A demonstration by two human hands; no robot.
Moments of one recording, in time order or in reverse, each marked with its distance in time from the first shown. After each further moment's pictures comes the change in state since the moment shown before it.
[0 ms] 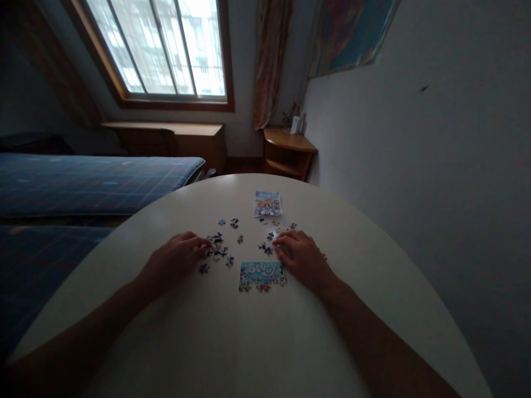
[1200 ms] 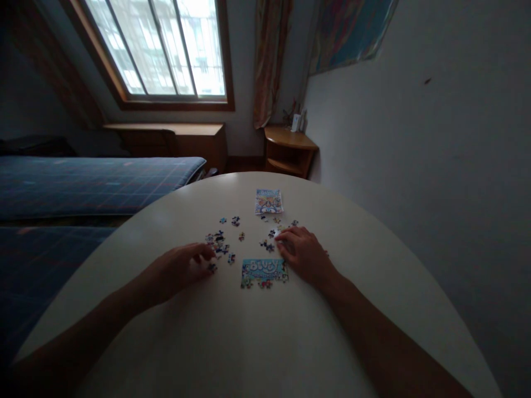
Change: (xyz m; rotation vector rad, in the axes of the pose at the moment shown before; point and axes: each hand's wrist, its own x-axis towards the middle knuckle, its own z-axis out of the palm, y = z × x) left_hand -0.018 0.004 -0.007 -0.222 -0.179 0.083; right_hand 0.002 -0.004 -0.001 -0.010 0.033 0.016
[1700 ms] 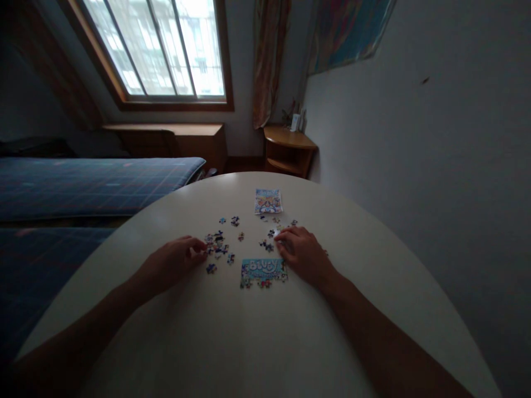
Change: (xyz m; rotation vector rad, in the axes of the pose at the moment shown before) left_hand 0.011 -0.005 -0.005 0.121 0.053 -0.165; right_hand -0.001 0.001 0.001 0.008 -0.012 -0.003
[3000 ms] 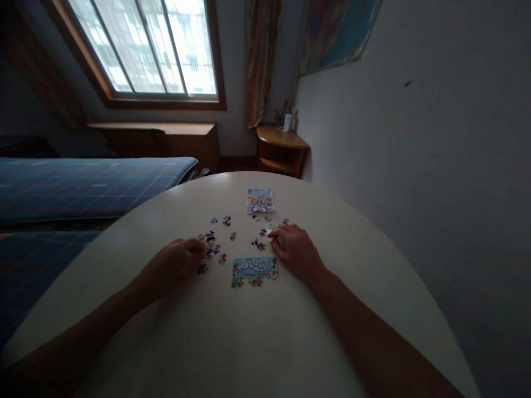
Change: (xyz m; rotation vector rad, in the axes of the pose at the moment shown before) left_hand 0.001 0.009 0.017 -0.089 0.117 0.145; right_hand -0.001 0.000 -0.001 -0.019 0.048 0.048
